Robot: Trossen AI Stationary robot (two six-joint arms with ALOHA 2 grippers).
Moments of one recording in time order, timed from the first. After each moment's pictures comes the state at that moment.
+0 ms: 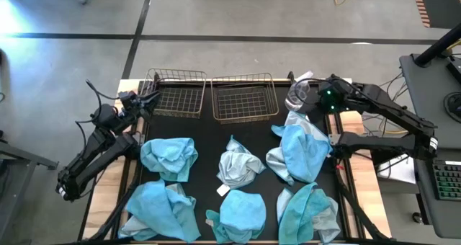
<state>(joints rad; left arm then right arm) 0.80 0.03 0.28 -0.10 0.09 -0.43 -0.55 0.89 1.06 -1.25 0.07 0.45</state>
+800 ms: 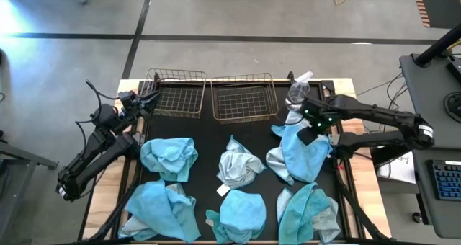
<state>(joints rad) 0.80 0.03 0.28 -0.10 0.09 -0.40 -0.42 1.04 0.80 -1.20 -0.18 0.53</state>
